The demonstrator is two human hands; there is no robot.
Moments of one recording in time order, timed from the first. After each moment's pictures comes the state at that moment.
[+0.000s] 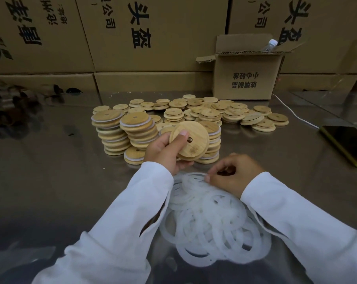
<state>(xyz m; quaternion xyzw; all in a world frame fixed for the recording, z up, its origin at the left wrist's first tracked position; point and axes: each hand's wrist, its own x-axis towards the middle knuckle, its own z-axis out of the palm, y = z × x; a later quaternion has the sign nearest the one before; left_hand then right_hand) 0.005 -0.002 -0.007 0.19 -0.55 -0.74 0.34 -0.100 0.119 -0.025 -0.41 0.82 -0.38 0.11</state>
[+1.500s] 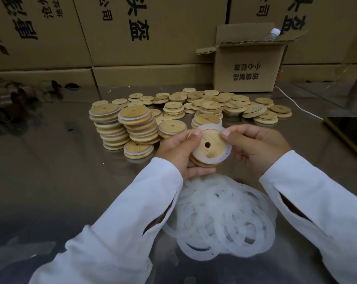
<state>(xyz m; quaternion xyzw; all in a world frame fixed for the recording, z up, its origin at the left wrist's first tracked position) 0.008 0.017 -0.003 0.17 -0.54 -0.79 0.22 -0.091 0.126 0.007 -0.28 0.62 -0.71 0.20</state>
